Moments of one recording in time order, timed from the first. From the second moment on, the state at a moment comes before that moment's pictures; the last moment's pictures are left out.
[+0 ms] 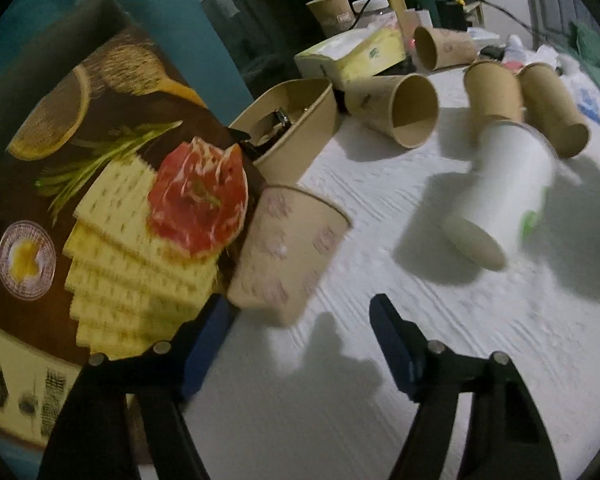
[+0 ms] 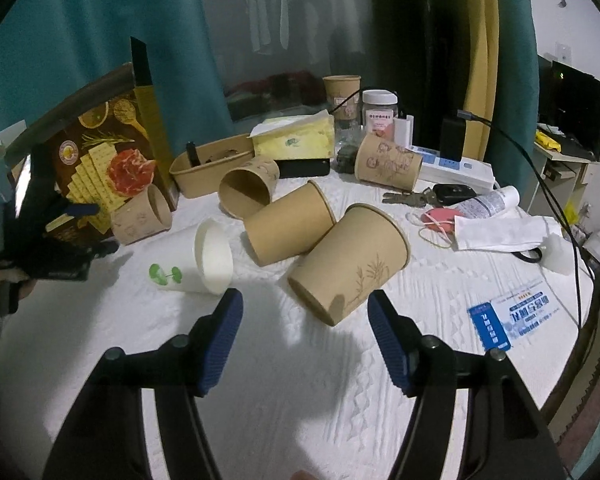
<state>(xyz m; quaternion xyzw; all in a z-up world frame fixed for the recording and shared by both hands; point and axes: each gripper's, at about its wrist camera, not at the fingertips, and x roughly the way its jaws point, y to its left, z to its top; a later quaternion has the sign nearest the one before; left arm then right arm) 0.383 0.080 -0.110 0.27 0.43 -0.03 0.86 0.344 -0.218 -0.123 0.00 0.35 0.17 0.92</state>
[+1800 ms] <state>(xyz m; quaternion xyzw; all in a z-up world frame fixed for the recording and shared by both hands) 0.167 0.022 -0.134 -0.36 0.50 -0.02 0.79 0.169 -0.266 -0.141 0.11 0.35 0.25 0.90</state>
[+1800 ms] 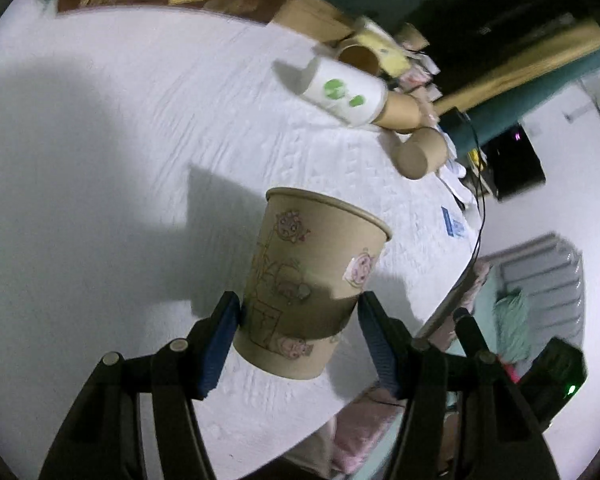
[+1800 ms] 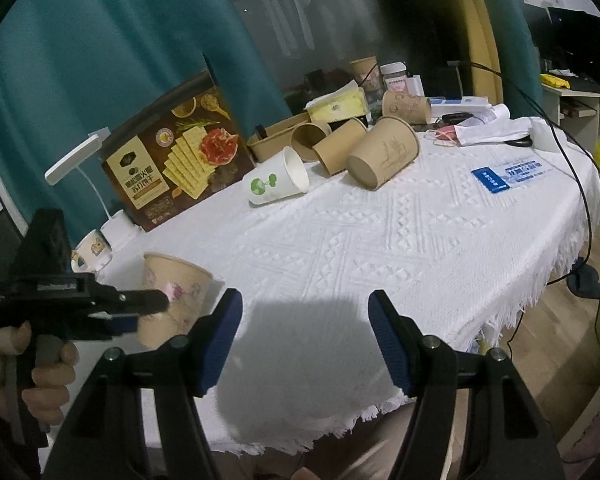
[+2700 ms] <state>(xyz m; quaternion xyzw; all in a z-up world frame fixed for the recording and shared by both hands) 0.146 0.048 -0.119 -0.34 0.46 -0.04 0.82 0.171 -0.210 -0.131 0.01 0.36 0.26 0.89</state>
